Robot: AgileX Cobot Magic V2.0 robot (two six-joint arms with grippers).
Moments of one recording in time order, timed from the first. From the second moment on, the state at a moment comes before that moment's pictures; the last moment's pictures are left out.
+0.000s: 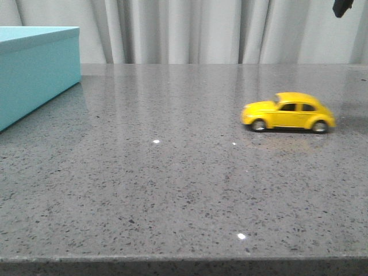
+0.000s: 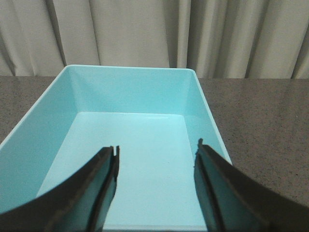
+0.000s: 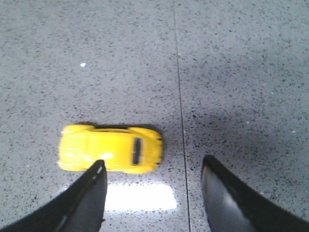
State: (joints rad) left arm -0.04 0.54 -0.52 -0.11 0.21 0.05; right arm 0.31 1.33 -1.31 -0.05 1.01 0.44
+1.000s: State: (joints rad) left arm -0.17 0.86 -0.82 -0.12 0.45 0.33; right arm 0.38 1.01 -1.03 0.00 0.75 0.43
